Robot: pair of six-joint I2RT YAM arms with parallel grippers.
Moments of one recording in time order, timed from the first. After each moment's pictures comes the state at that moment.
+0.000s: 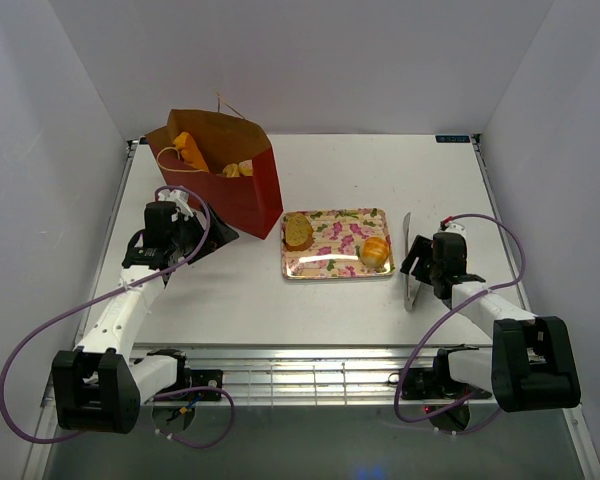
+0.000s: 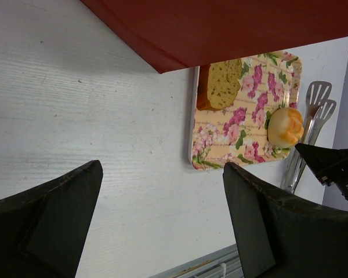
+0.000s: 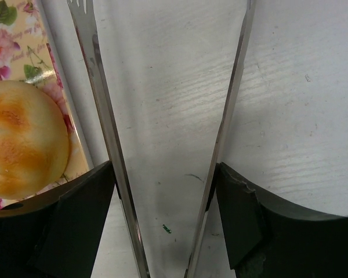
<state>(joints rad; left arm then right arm) -0.07 1.11 0.76 -0.33 0.33 -0.58 0.10 1.20 0.40 0.05 0.06 0.41</state>
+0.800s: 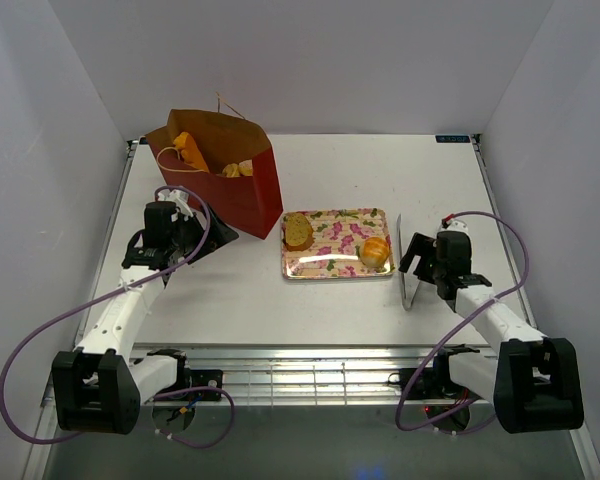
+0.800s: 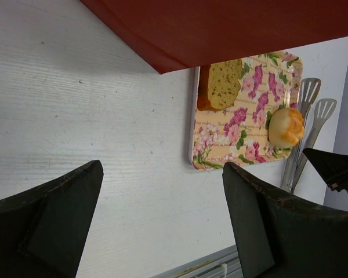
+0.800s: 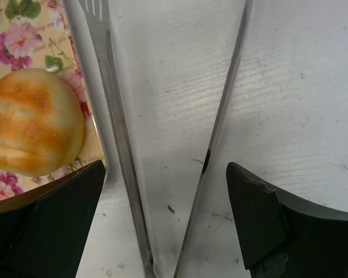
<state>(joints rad) -0.07 1.11 0.76 -0.33 0.33 -0.57 0.10 1.11 0.41 -0.03 0.04 0.38</state>
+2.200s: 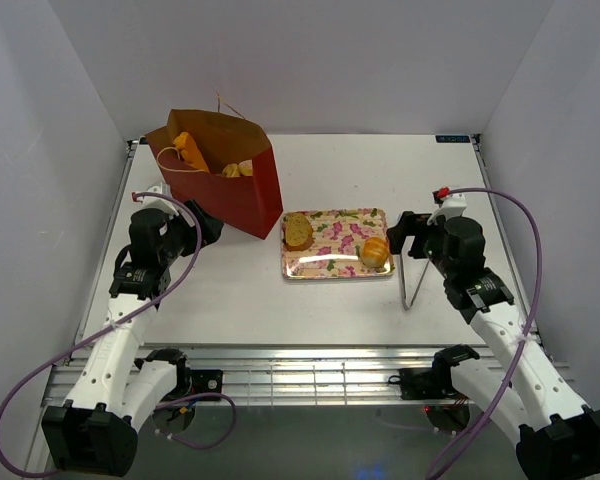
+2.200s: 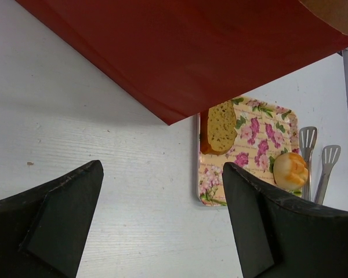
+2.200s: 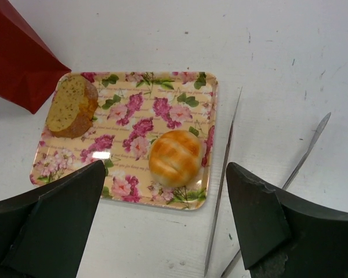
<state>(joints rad) -0.10 0.88 0.74 -0.30 0.11 -0.53 0.31 0.77 0.66 -0.21 0.01 0.23</state>
